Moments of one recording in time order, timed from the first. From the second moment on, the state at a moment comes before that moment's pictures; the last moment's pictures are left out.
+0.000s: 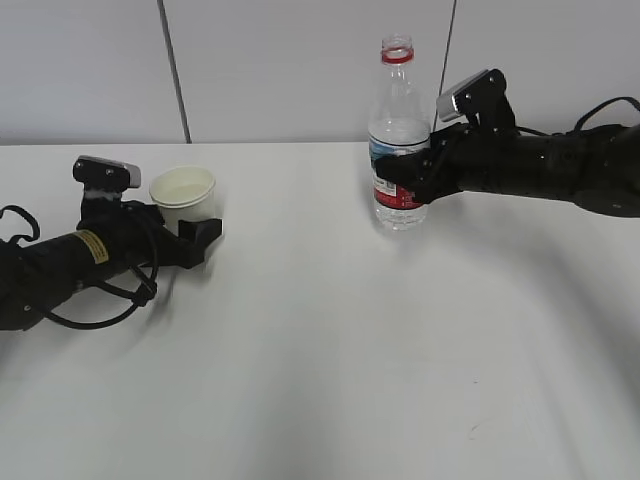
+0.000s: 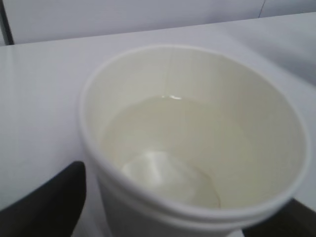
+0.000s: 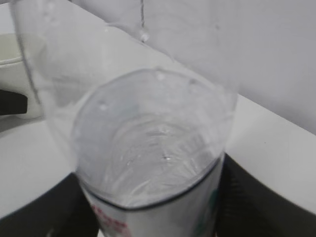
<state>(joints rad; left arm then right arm) -0.13 2.23 -0.95 0.53 -0.93 -0.36 0.04 2.12 -1.24 -1.11 -0.75 0.63</state>
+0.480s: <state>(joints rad) -0.13 2.23 -0.95 0.53 -0.97 -0.36 0.04 2.12 -1.24 -1.10 -0.75 0.63</state>
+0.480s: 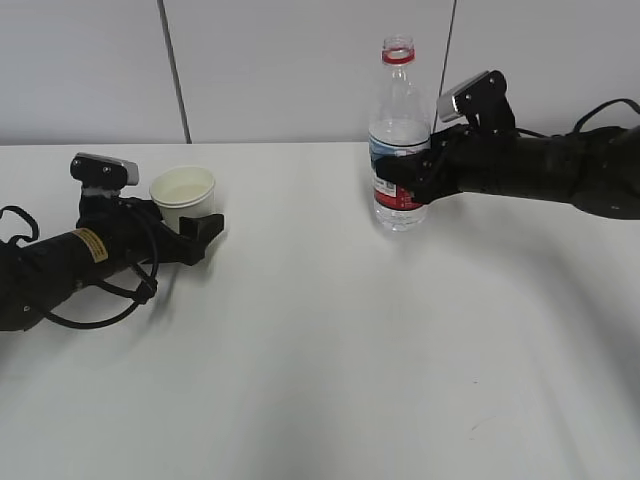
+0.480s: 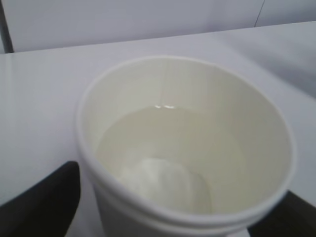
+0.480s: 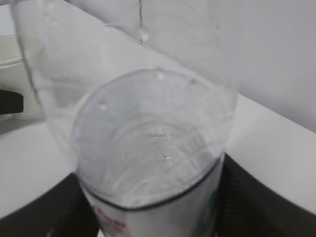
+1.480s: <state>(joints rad) -0.13 2.19 -0.93 0.54 -0.96 -0.36 0.04 2.23 -1.25 -1.00 -0.85 0.62</state>
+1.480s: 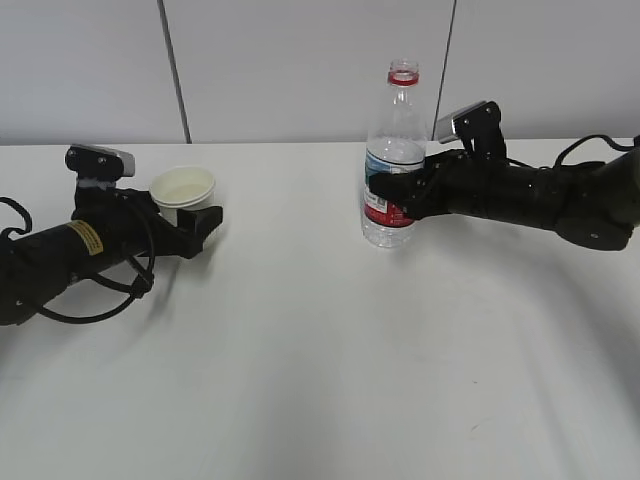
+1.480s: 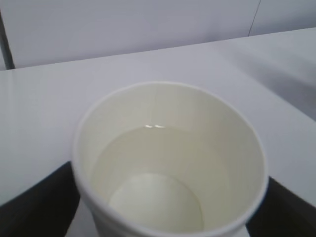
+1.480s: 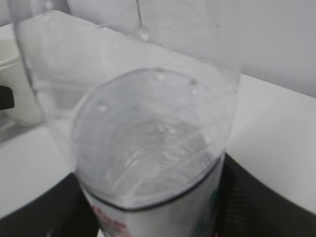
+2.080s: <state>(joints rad) -0.13 2.08 -0.78 0.51 -0.97 -0.36 0.04 2.23 -1.25 -1.00 -0.85 0.62</state>
